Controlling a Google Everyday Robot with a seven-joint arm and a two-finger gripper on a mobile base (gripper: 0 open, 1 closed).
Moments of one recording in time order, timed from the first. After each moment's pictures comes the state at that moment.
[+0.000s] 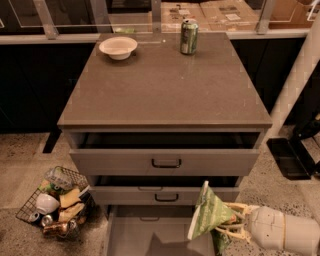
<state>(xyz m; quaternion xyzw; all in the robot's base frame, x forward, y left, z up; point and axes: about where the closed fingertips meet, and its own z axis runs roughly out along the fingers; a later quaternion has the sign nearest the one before) 0.371 -0.166 0.638 -0.55 0.60 0.24 0.53</state>
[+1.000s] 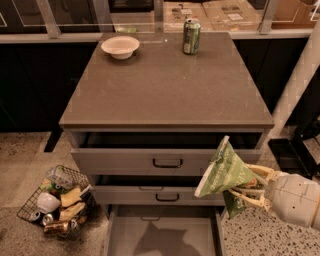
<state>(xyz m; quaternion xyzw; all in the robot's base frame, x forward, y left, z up) 0.399 -0.185 0.790 -0.51 0.61 0.13 0.59</state>
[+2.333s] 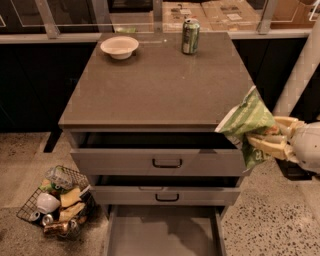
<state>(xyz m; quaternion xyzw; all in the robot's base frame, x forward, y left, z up) 0.477 -0.239 0.860 -0.43 0.67 0.11 0.59</state>
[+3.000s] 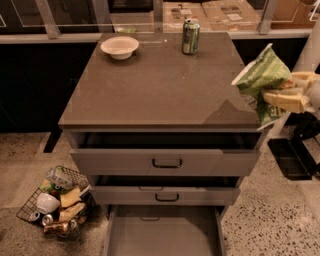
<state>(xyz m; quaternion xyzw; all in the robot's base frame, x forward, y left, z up) 0.550 -0.284 0.921 -0.42 0.68 0.10 0.59</state>
